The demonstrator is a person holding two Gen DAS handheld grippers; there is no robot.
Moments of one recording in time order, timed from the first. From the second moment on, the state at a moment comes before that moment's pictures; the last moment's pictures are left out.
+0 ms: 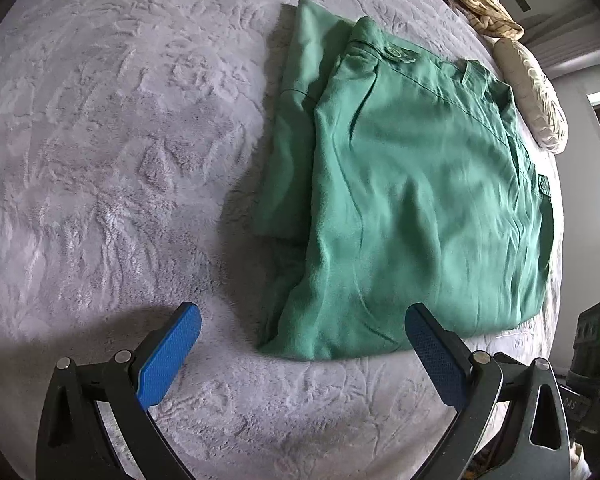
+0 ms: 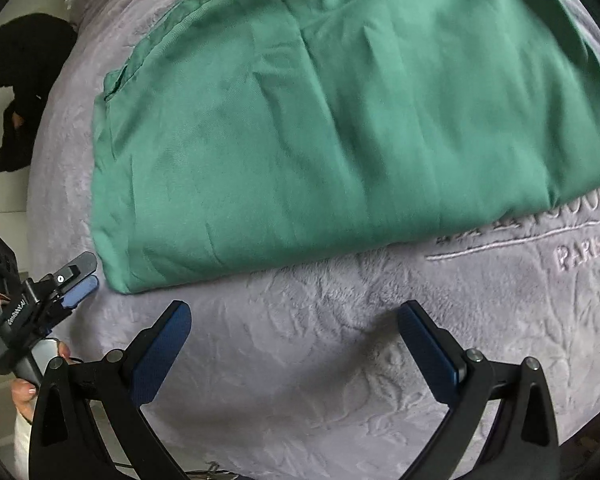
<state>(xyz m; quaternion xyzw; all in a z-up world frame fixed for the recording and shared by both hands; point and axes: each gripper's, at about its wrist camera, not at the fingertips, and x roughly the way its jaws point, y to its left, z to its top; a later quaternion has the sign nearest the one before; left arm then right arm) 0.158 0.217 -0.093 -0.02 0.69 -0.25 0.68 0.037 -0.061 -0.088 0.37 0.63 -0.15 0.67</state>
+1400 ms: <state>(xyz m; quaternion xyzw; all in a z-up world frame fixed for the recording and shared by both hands) 0.162 0.209 -0.097 -0.01 0.70 -0.25 0.67 0.071 0.014 -0.088 0.16 0.68 -0.13 0.70</state>
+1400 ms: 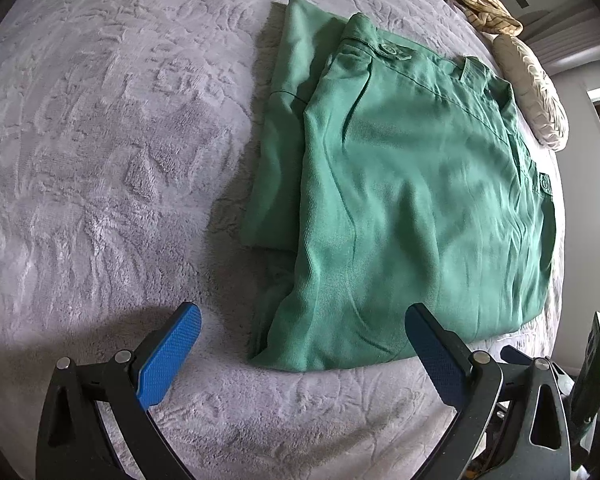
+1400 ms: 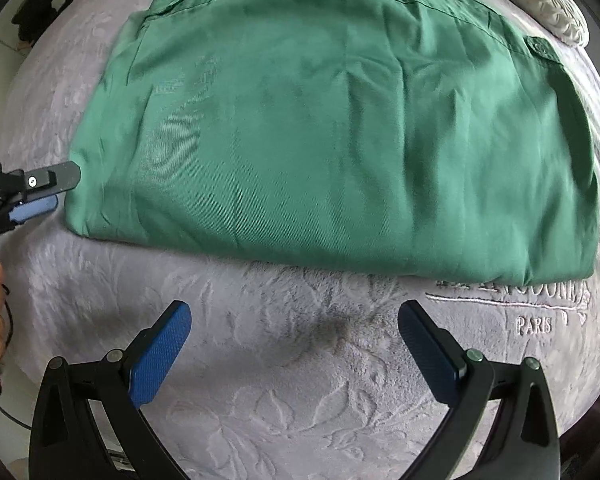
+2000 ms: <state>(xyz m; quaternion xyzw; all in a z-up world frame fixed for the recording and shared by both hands) 0.157 0.207 -0.100 0.00 0.70 -0.25 0.67 0.075 0.072 -0.101 0.09 0.69 -0.13 0.71</state>
